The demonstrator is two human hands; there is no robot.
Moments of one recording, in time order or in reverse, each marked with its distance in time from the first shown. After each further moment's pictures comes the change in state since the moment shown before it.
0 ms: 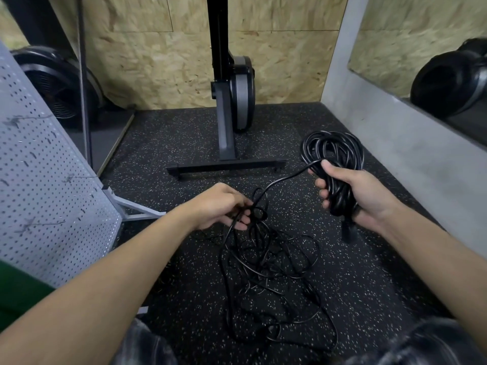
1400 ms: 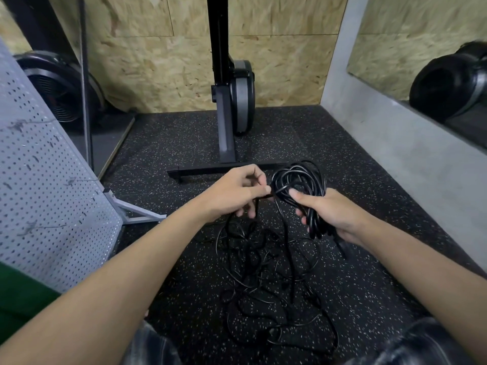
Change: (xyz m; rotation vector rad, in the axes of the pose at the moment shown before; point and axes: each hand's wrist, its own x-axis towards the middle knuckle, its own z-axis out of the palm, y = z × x) left_hand -0.019 0.034 0.017 0.240 0.053 0.365; right_hand 0.009 0.030 0.019 -0.496 0.027 0.120
